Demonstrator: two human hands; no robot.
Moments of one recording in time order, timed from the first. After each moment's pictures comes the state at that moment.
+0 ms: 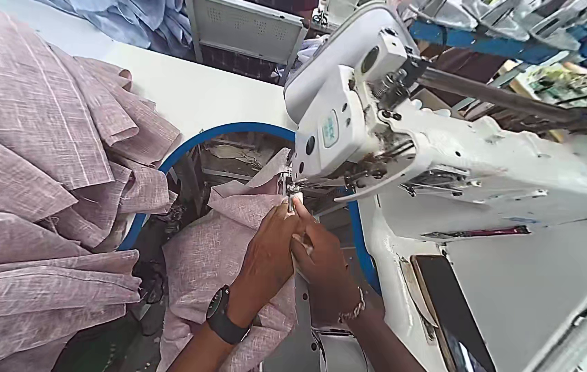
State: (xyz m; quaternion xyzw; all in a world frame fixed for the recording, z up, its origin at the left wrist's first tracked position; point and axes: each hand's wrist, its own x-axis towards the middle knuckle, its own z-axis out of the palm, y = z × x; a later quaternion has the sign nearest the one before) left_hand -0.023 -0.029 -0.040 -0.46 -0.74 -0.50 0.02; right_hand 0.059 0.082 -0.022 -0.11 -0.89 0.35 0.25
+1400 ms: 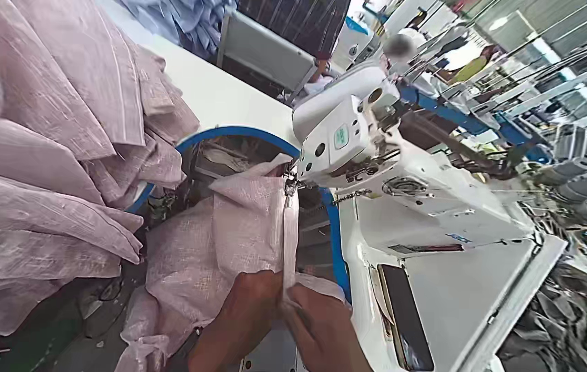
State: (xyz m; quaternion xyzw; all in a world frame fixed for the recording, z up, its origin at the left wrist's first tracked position) left_hand 0.029 -0.096 -0.036 -0.45 -0.69 -0.56 -0.02; right_hand 0.131 0.010 0.047 -0.10 -0.97 0.19 0.09
